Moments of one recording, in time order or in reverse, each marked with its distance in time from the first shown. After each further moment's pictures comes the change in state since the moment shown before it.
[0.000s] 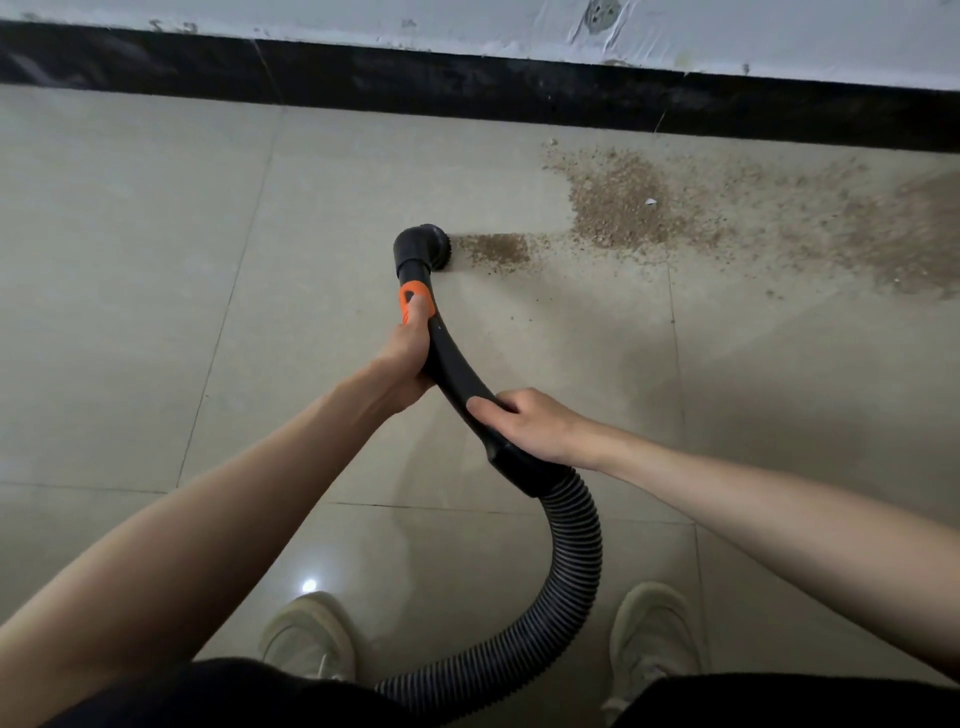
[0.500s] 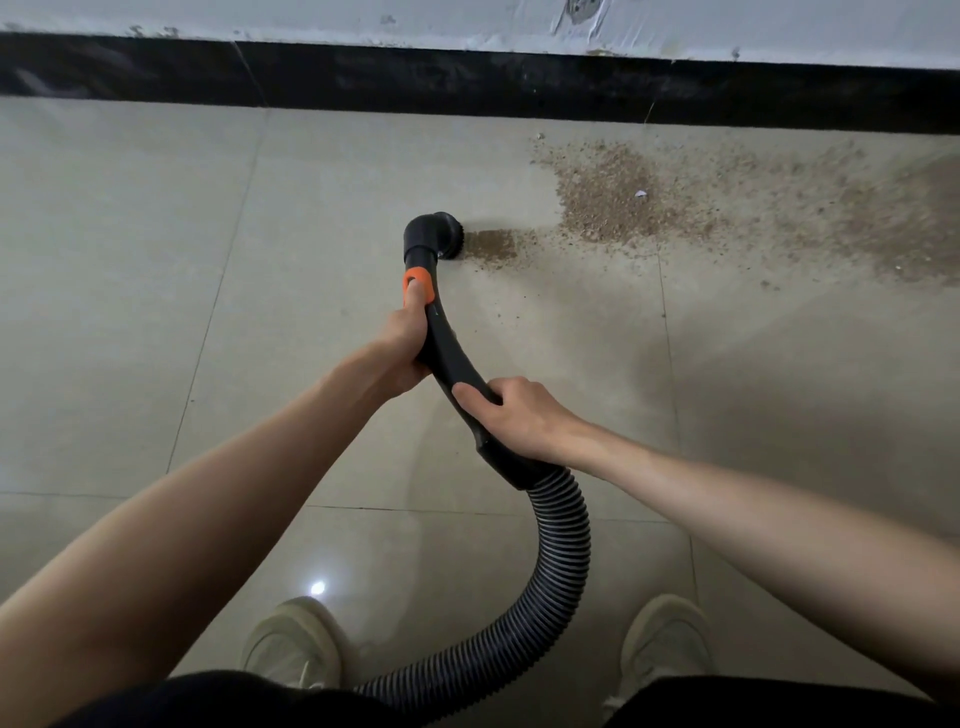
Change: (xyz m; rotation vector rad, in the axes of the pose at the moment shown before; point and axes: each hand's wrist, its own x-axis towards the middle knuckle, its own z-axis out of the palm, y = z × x) left_hand 0.013 0.003 0.018 0.065 -0.009 0.009; right_hand 0.003 0.008 -0.004 -0.019 0.122 -0.048
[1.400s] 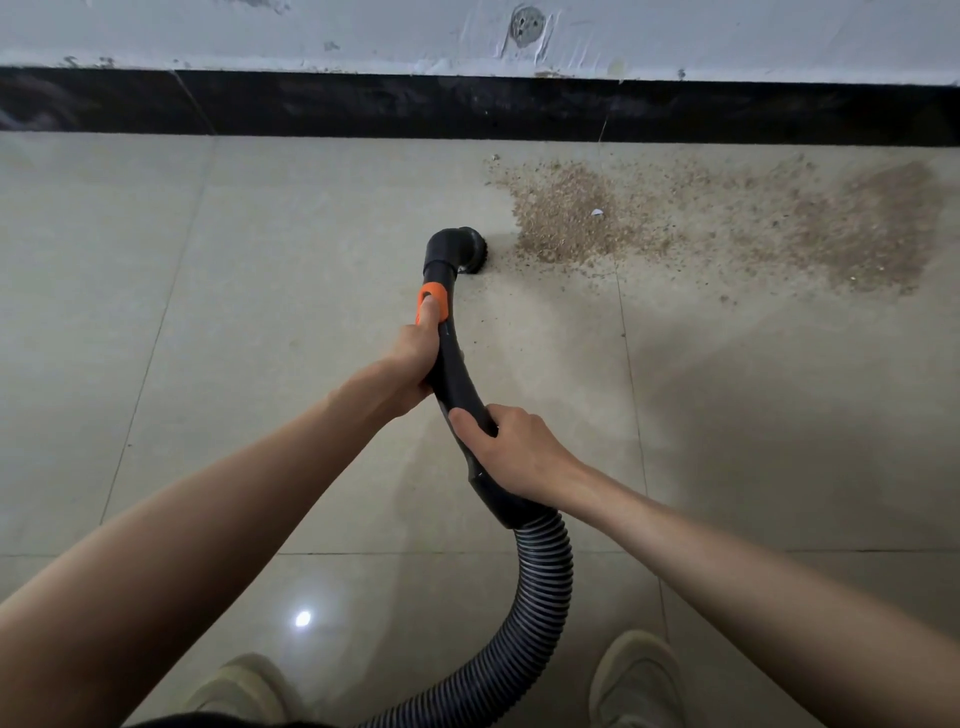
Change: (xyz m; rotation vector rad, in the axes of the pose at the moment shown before) left_hand 0.013 -0.001 0.060 0.157 -0.059 0.063; right_hand -0.010 0.031 -0.024 0.077 0.071 0.025
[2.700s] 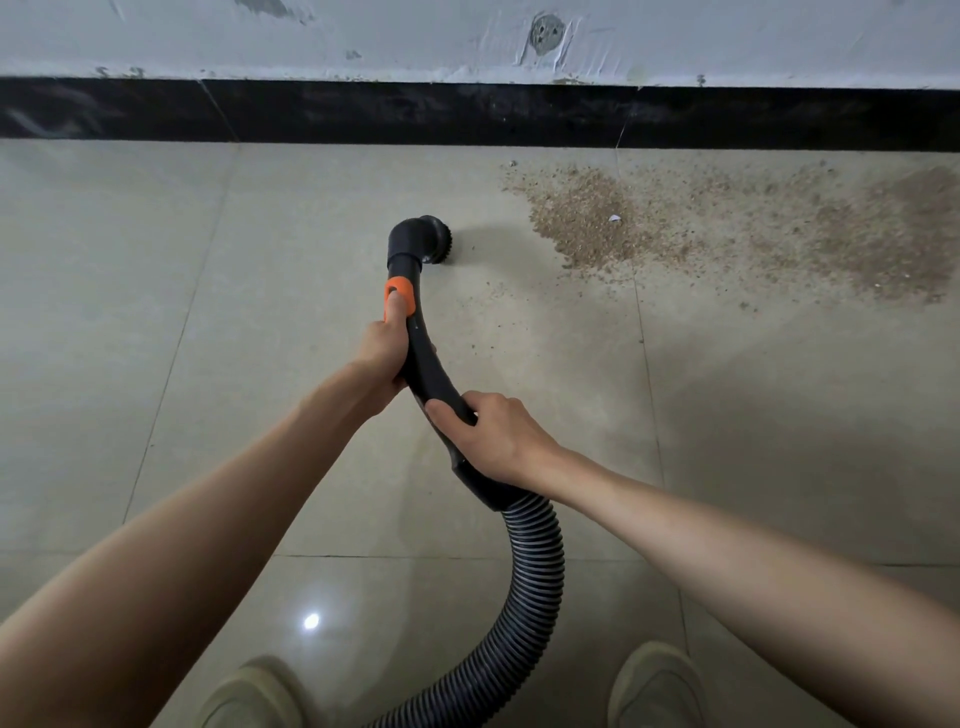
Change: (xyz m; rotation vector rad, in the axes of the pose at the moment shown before) left_hand 0.002 0.006 -0.040 -0.031 0.135 0.075; right_hand 0.021 -0.022 0.016 -0.038 0.006 -0.091
